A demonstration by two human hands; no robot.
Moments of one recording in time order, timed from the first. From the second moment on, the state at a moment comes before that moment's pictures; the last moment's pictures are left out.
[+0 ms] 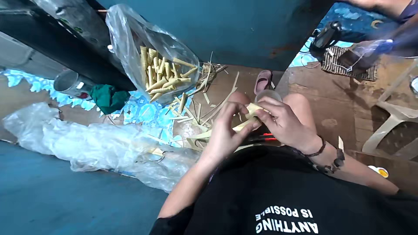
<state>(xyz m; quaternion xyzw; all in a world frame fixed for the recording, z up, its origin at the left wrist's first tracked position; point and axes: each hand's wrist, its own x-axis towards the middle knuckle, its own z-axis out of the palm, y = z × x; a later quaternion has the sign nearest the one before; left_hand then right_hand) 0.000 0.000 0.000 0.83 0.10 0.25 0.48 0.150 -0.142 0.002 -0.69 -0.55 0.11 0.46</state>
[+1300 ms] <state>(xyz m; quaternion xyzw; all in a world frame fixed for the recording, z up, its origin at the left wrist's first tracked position) 0.023 0.018 0.003 0.79 0.00 0.09 0.60 0.156 -0.181 -0.009 -0.56 -0.22 0.48 0.64</state>
